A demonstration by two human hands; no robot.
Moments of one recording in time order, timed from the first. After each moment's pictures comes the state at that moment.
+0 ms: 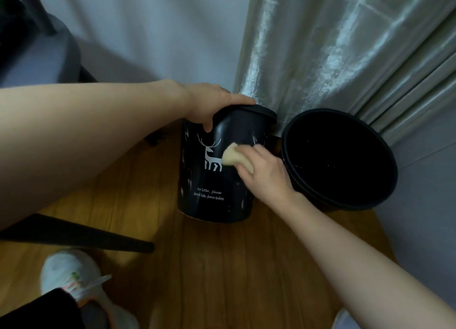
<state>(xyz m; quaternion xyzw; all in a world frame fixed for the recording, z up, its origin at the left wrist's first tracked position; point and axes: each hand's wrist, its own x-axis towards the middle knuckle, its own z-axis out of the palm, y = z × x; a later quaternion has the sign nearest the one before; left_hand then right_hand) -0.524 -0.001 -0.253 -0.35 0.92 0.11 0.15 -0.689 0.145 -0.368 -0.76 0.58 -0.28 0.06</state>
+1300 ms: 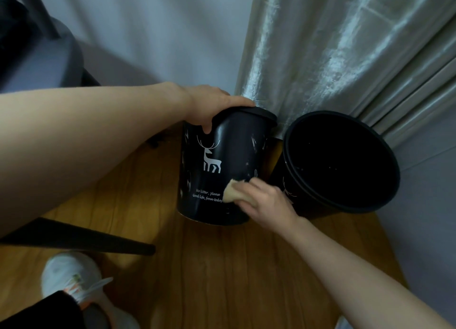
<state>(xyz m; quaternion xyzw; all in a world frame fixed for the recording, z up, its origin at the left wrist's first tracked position) -0.520 -0.002 -0.251 -0.35 0.91 0.12 0.16 -0.703 0.184 -0.401 -0.83 0.50 -0.24 0.10</state>
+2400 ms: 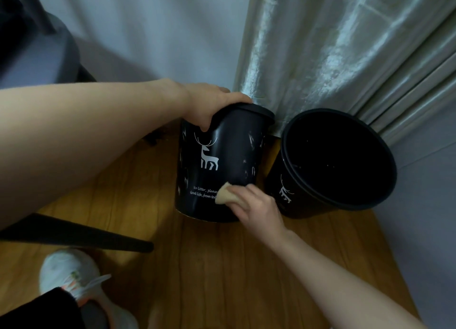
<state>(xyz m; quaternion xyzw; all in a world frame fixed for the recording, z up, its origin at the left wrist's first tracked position) -0.522 0.001 -0.254 -0.35 0.92 0.13 0.14 -0.685 0.205 -0.422 -0.77 0.54 -0.32 0.14</state>
